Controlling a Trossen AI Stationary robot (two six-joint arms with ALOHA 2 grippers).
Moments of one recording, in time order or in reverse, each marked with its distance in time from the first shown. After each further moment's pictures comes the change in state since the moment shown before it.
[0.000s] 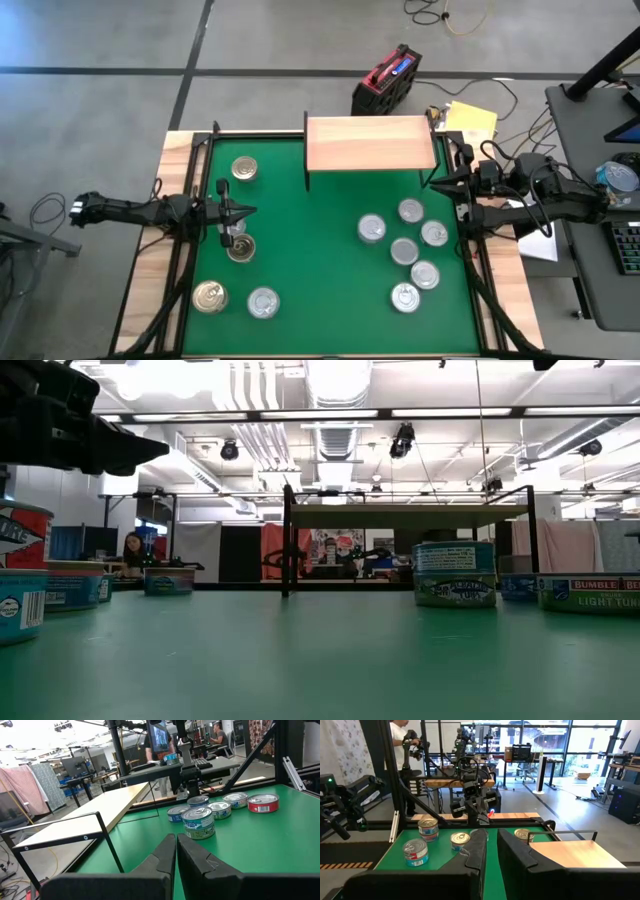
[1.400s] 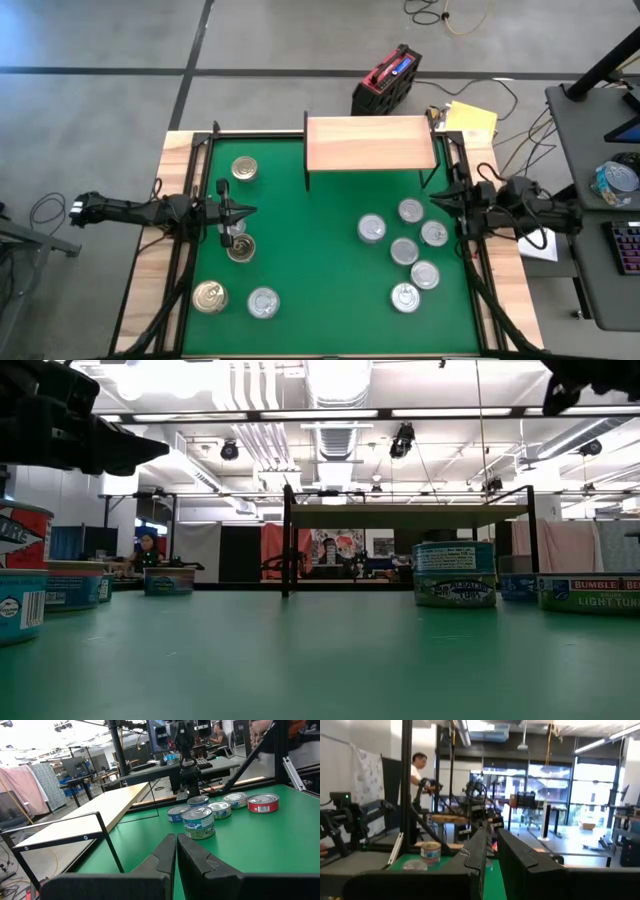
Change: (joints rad) left arm 0.000 0.000 0.000 0.000 0.000 0.000; right arm 0.000 -0.430 -0.517 0.384 -0.057 -0.052
